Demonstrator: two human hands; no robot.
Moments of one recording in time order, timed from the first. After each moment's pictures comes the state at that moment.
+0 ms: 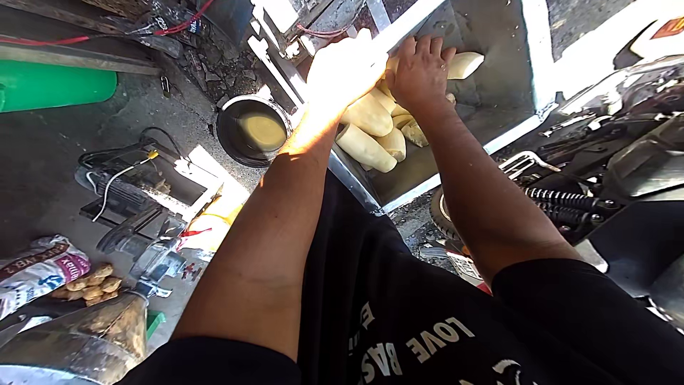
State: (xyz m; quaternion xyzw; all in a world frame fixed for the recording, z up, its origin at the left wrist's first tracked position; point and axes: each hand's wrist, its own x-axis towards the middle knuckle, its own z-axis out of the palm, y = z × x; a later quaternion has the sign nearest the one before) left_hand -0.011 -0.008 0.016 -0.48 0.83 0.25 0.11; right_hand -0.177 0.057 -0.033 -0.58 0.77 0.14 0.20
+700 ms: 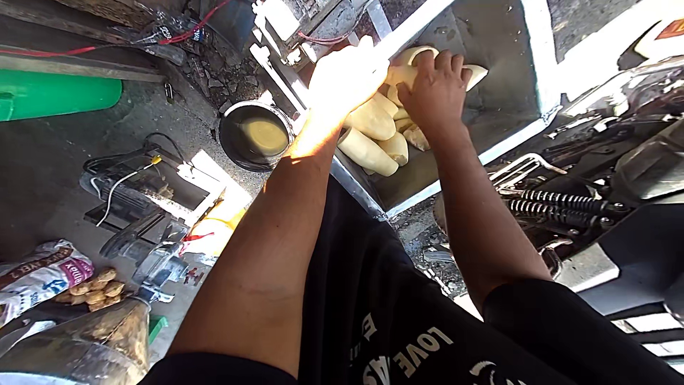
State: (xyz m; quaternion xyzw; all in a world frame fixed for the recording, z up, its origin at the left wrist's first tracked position) left_hand -0.013 -0.010 0.022 -0.49 0.83 0.26 0.11; right_hand -0.185 0.083 -0.003 -0.55 0.80 0.05 0.22
